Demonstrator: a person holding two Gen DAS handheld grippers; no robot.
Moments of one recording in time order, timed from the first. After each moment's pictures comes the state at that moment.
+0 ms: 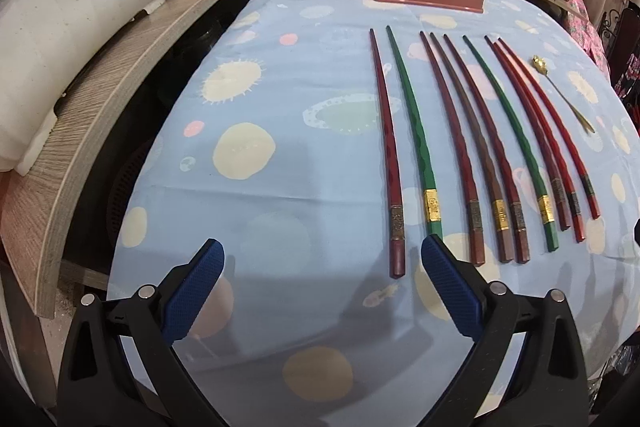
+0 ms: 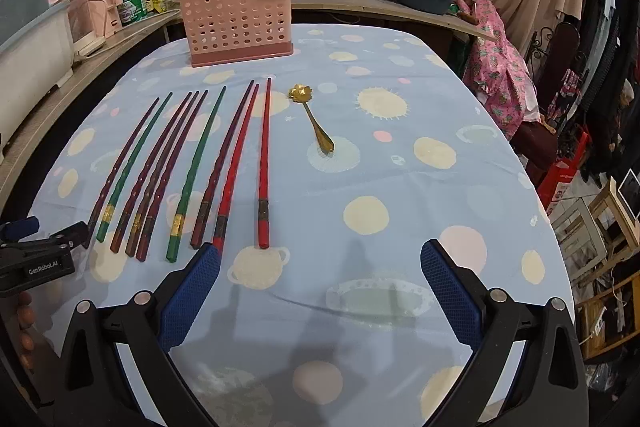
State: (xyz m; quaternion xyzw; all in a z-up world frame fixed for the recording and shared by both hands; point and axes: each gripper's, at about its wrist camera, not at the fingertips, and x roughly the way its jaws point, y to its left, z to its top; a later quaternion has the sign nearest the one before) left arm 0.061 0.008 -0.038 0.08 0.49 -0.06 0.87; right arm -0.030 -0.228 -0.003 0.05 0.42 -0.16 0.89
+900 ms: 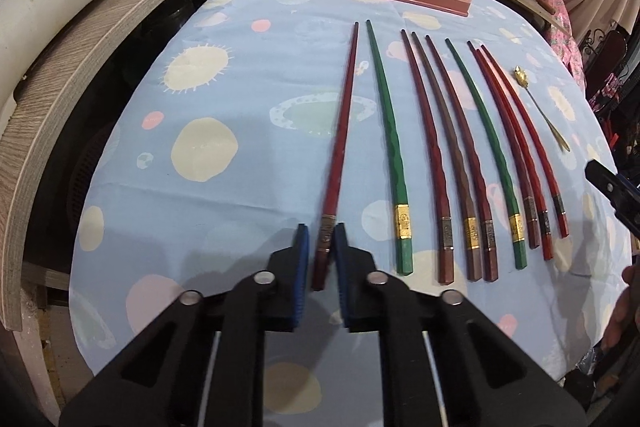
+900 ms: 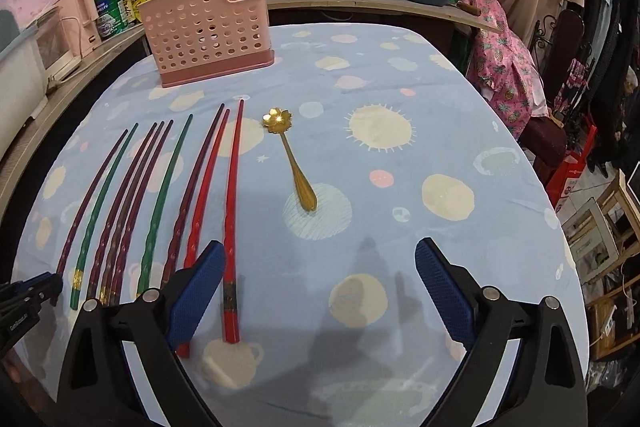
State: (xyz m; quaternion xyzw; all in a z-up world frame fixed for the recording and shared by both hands) left arm 0.078 0.011 -0.039 0.02 0.52 -0.12 0.85; right arm 0.034 -0.272 -0.013 0.08 0.42 -0.16 0.89
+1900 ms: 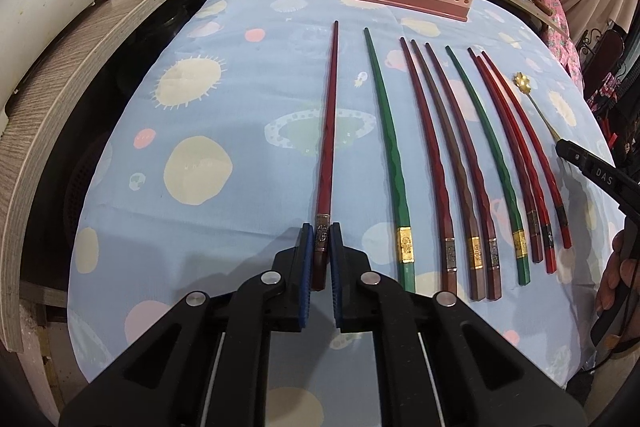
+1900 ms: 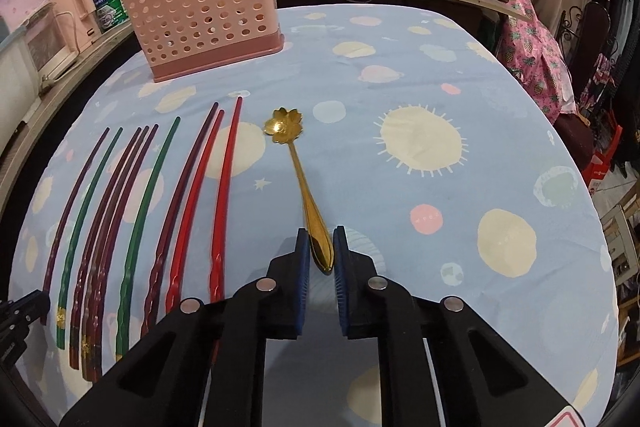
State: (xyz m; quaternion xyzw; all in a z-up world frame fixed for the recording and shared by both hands) left arm 0.090 0.008 -0.040 0.03 0.51 -0.12 0.85; right arm 0.082 -0.279 -0.038 0.09 0.44 -0.12 0.88
